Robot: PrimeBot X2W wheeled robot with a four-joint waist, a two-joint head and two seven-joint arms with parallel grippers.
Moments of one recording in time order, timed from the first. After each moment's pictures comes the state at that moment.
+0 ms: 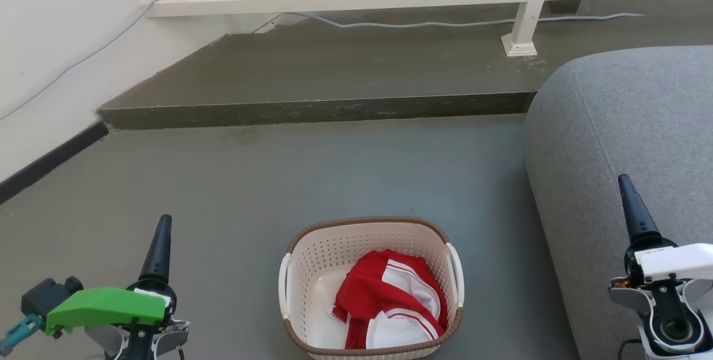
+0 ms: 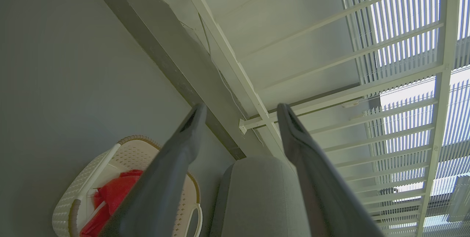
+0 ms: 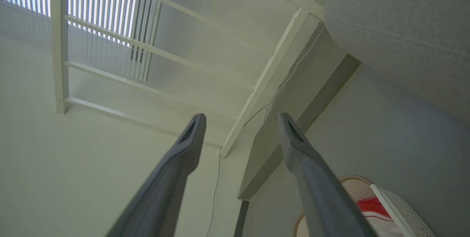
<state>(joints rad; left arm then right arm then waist) -0.05 0.09 -0.07 0.24 -1.32 -0.12 -0.03 -0.02 -0.13 -0.05 0.23 1.24 0.11 -0.01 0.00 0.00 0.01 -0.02</state>
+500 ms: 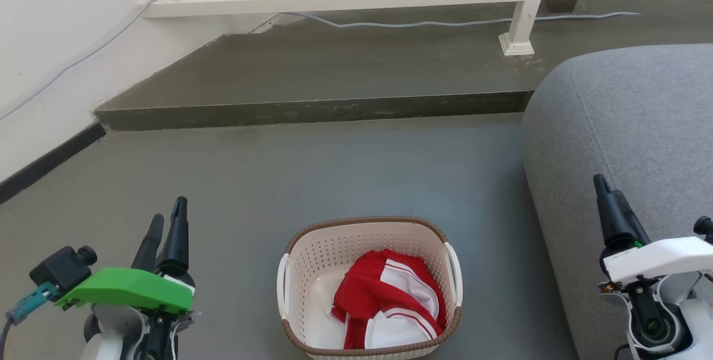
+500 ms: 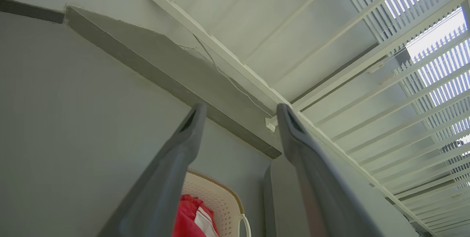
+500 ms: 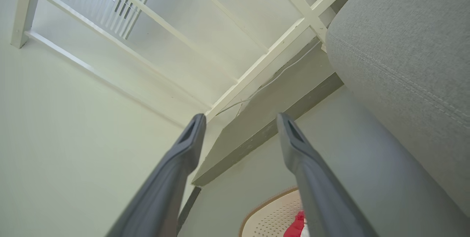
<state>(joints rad) -0.08 0.11 -0.13 0.19 -1.02 -0.07 -0.07 -0.02 -0.16 0.04 0.21 0.97 0.08 -0.06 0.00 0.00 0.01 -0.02</state>
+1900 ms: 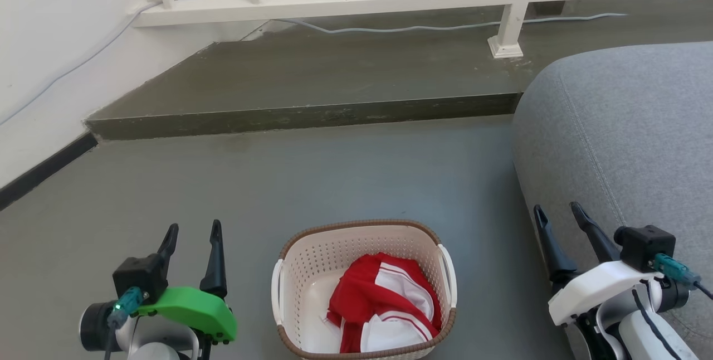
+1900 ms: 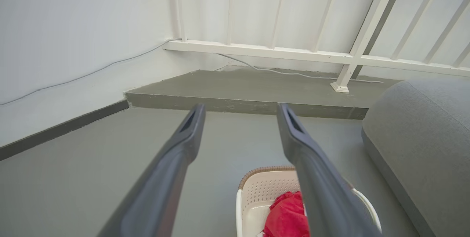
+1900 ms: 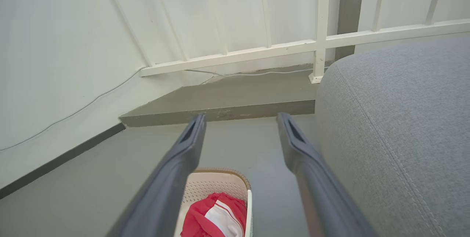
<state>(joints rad) -0.08 0.11 -0.26 0.26 -0.41 0.07 -0.21 -0.01 -0.19 0.24 0.27 0.40 0.04 -0.20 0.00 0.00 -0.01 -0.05</state>
